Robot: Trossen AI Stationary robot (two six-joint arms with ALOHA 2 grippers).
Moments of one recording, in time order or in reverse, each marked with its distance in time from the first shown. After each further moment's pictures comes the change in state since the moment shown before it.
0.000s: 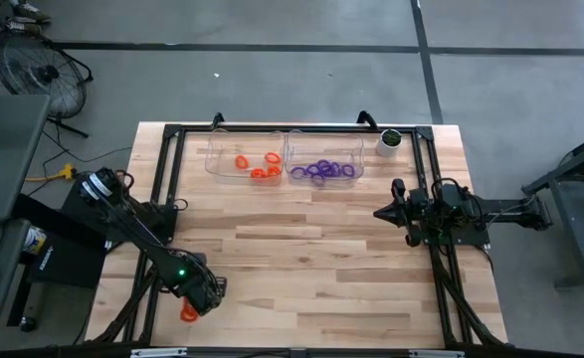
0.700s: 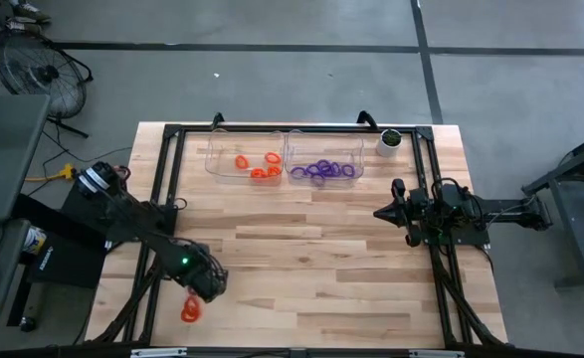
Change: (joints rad) left arm 0.080 -0.073 -0.006 -0.079 -0.010 0.157; right arm 0.000 0.000 0.000 0.000 0.000 0.000
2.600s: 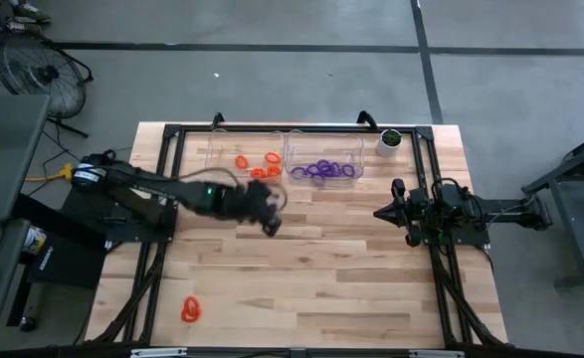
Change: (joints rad) left arm 0.595 -0.098 0.193 0.330 -0.493 1.299; right arm 0.000 0.000 0.000 0.000 0.000 0.000
